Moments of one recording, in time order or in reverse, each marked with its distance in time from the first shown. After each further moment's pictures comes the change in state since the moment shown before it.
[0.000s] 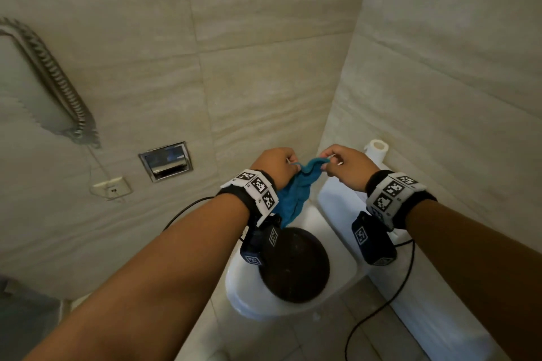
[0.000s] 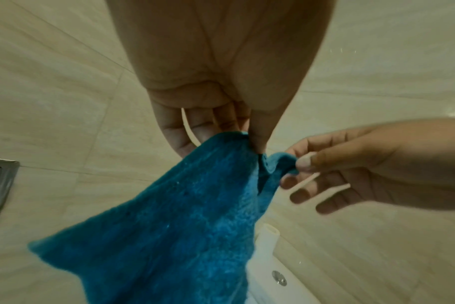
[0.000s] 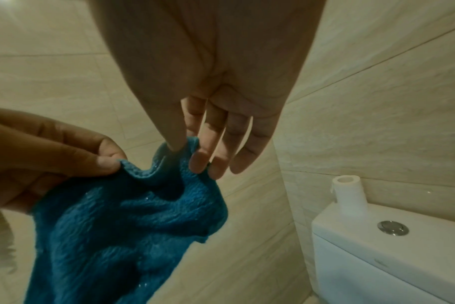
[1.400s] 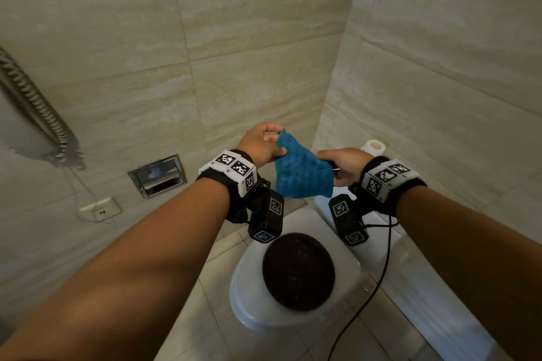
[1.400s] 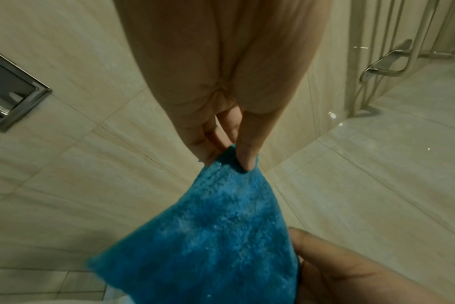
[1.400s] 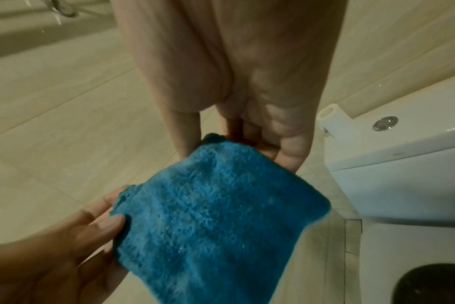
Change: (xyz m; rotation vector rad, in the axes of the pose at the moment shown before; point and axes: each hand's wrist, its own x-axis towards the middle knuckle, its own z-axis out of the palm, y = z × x) left_hand 0.047 -0.022 -0.057 -0.786 -0.034 -0.095; right_hand 0.032 -0.046 0.010 0.741 -0.084 0.497
